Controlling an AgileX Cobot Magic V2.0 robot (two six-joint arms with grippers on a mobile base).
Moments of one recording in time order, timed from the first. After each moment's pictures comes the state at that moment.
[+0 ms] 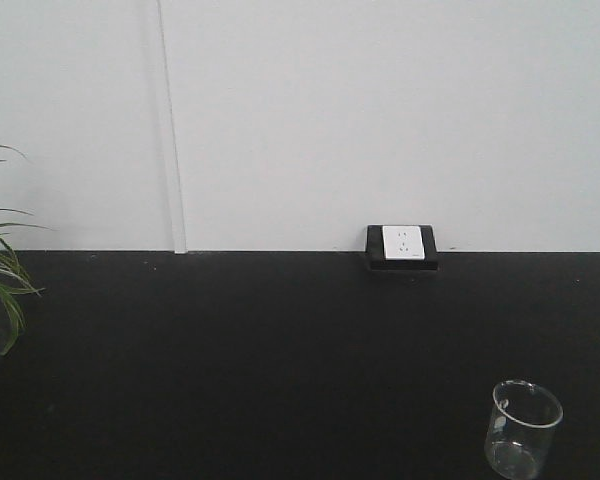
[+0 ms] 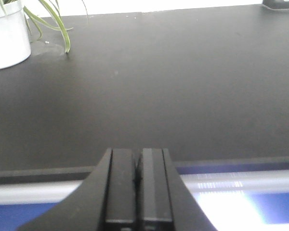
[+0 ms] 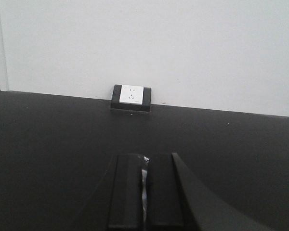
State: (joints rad) left arm -0.07 -0.01 0.03 -0.02 0.01 0.05; right arm 0.02 0.40 -0.24 -0.18 -0.03 0.07
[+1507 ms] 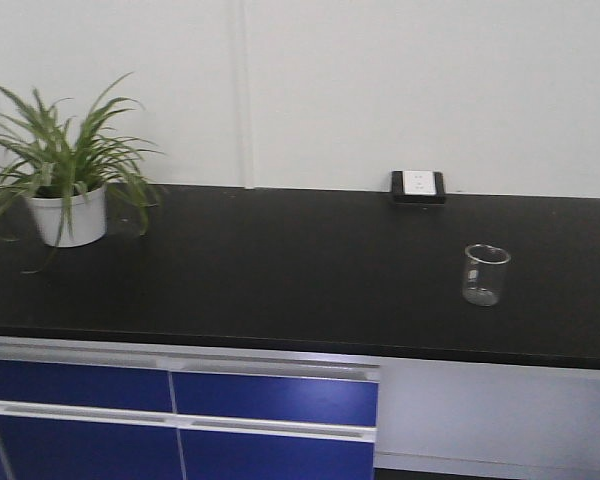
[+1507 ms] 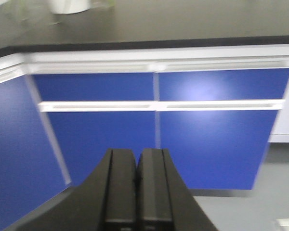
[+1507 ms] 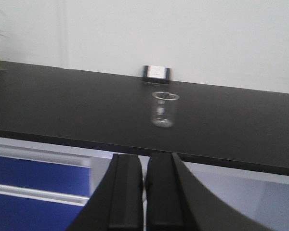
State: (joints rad) left arm -0.07 -0.01 0.03 -0.02 0.01 0.05; right arm 0.02 0.40 -0.24 -0.18 -0.03 0.07
